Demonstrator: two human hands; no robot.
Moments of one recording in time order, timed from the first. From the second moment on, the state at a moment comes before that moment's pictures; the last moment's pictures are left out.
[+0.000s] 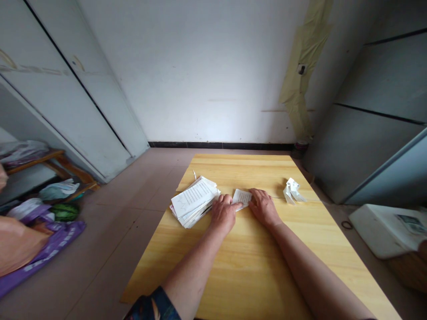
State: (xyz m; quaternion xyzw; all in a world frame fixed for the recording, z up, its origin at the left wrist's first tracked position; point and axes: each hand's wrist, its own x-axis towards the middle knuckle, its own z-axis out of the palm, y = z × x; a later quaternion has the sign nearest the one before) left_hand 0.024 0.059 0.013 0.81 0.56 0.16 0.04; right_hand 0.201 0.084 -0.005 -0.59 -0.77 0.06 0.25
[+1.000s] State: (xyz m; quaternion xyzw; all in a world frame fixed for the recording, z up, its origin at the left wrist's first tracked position) left_hand 0.013 0.064 0.013 0.82 0.54 0.19 0.03; right_hand 0.238 0.084 -0.002 -0.44 -0.86 0.07 0.25
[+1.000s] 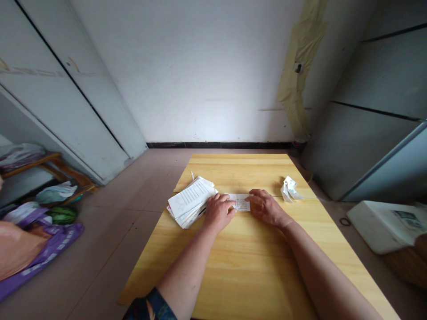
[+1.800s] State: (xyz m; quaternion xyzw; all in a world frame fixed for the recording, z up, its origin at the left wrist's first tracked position) left_hand 0.013 0.073 0.000 0.82 0.50 0.26 0.09; right_hand 0.196 0.088 -0.002 -0.57 -0.79 0.07 0.23
